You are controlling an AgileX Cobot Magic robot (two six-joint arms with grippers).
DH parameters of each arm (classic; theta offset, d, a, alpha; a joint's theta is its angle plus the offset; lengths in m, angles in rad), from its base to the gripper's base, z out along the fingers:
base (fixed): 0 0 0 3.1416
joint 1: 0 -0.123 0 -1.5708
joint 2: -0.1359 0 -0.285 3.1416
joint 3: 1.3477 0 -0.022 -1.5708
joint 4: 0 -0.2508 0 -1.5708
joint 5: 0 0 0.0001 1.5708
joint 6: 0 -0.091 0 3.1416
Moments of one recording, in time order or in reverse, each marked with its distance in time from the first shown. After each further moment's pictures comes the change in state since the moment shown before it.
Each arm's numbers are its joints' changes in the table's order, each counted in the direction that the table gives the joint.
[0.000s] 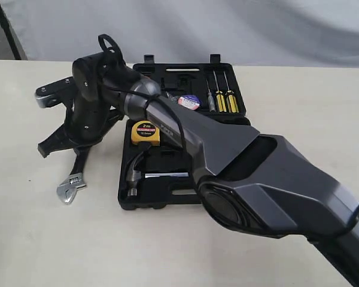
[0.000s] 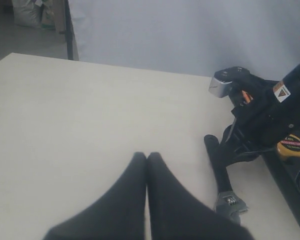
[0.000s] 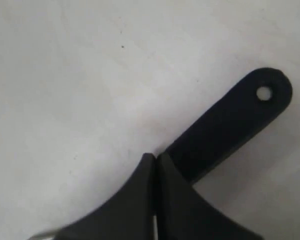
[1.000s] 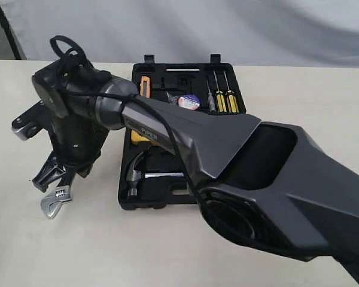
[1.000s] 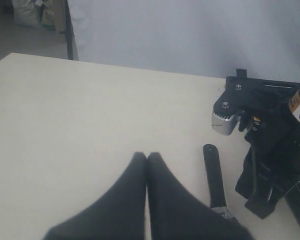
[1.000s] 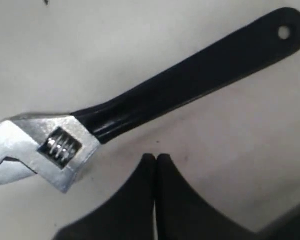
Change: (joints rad) left arm 0.000 0.000 0.000 0.000 0.000 0.000; right arm -0.110 0.188 0.278 0.204 -0.063 0.053
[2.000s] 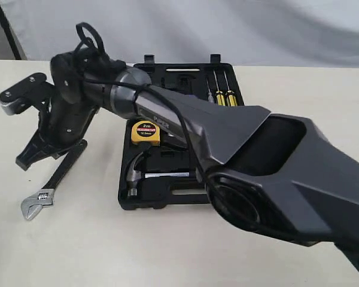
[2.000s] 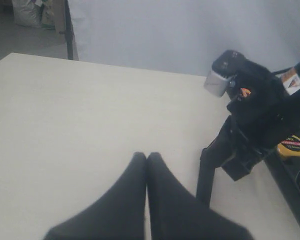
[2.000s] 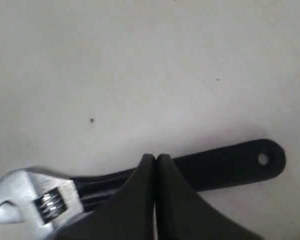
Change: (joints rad) left arm 0.000 0.000 0.000 0.000 0.000 0.000; right arm 0.051 -0.008 0.006 -0.230 0.266 0.179
